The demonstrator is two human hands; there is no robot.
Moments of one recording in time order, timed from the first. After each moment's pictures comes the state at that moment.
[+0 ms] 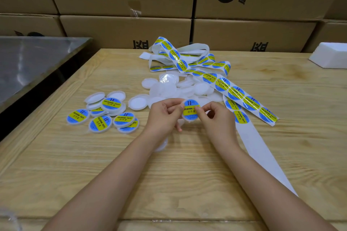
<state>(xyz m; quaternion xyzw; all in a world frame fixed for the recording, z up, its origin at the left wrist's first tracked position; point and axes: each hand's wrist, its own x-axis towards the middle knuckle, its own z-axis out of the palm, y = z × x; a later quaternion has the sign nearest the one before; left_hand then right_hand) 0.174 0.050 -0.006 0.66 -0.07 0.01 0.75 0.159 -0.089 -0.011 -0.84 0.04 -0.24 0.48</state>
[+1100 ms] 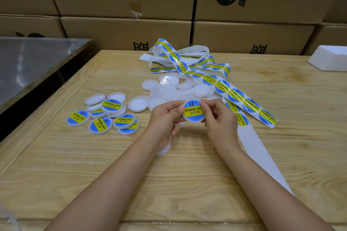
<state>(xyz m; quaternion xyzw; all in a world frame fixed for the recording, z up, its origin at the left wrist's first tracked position) 0.167 0.046 0.004 0.57 -0.02 -0.07 0.82 0.156 -0.088 -0.009 -0.77 -0.02 -0.27 0.58</state>
